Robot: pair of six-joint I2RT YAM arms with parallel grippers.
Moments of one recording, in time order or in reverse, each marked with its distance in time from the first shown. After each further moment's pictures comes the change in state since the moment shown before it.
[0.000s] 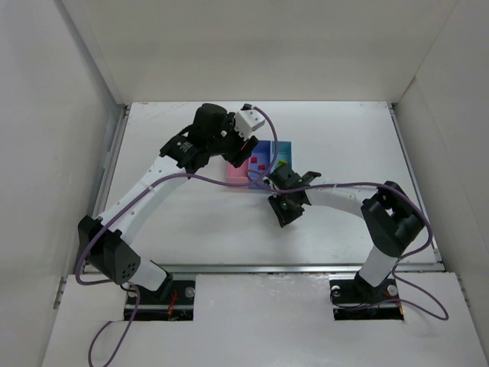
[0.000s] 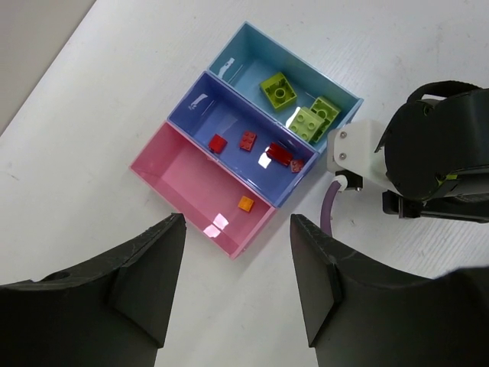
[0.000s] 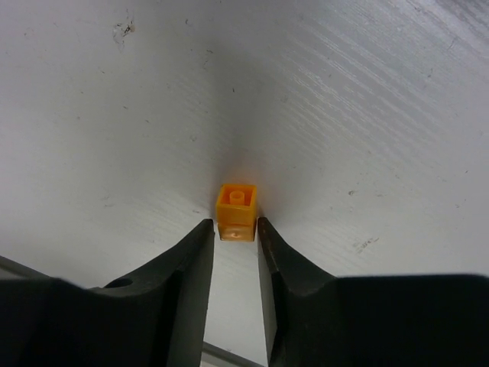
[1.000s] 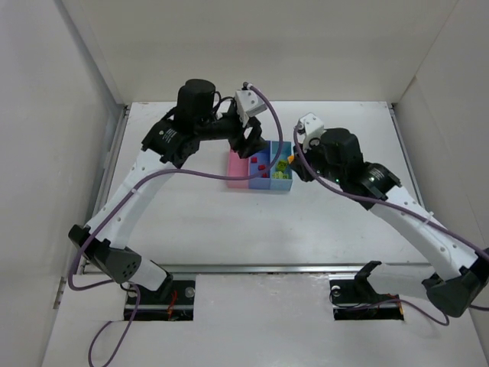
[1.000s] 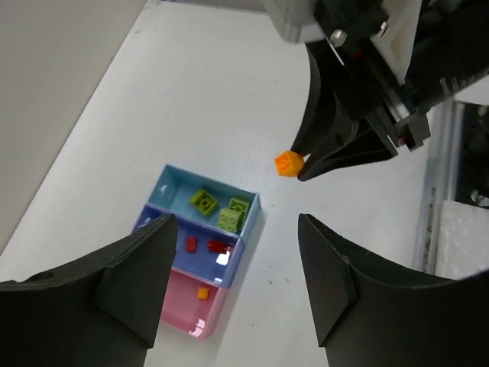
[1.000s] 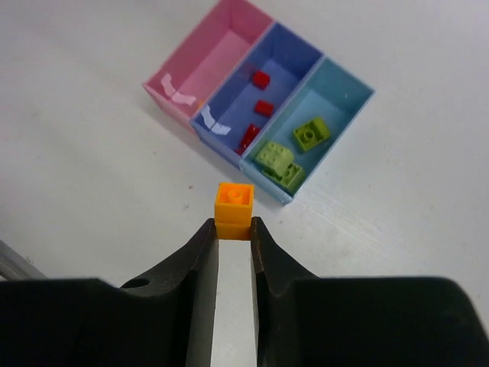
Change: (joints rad) left arm 0.000 0.011 0.295 -0.092 0.359 -0.005; right arm -0.065 -0.515 0.196 0.052 0.118 -0.159
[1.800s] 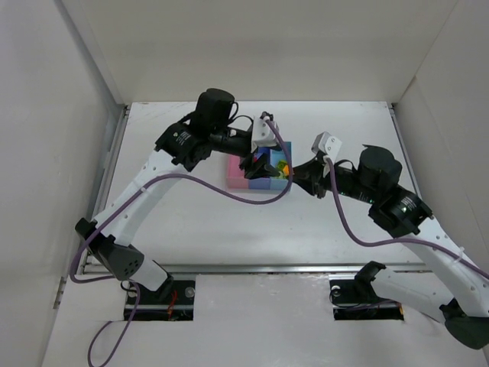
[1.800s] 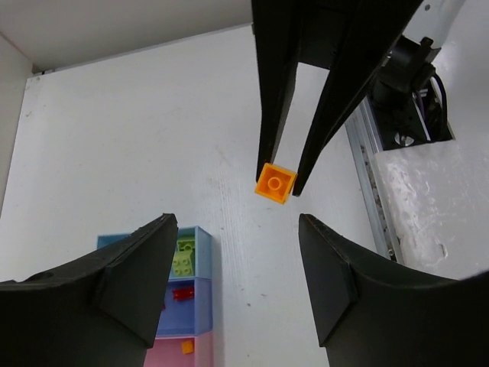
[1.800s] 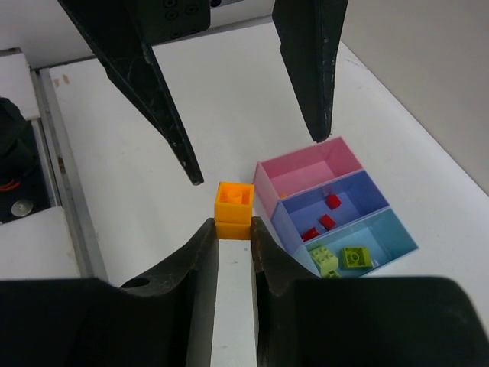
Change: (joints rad) left arm -0.092 0.034 0.004 -0.098 0.314 0.262; right arm 0.000 -0.306 -0.146 0.216 -0.454 -0.230
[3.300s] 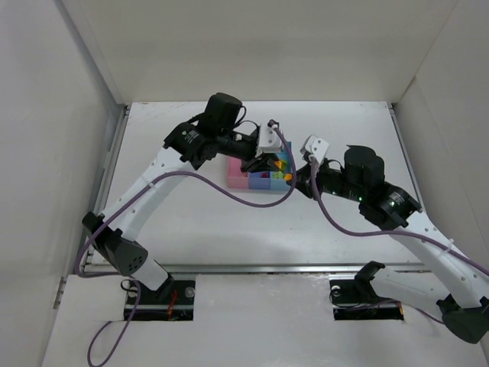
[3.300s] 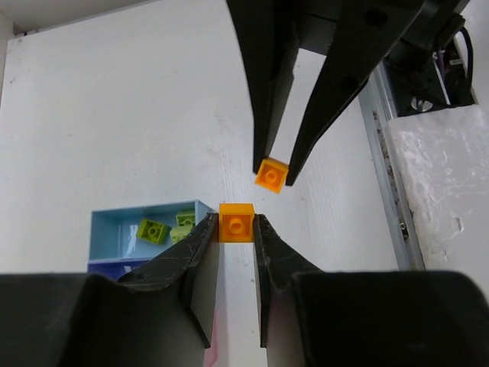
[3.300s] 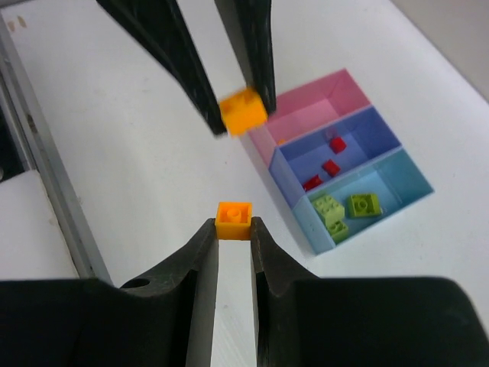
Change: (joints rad) left arm -0.020 0.039 -0.008 -0.087 -0.048 0.114; right arm -0.002 0.064 -0.016 -0.069 0.053 -0.011
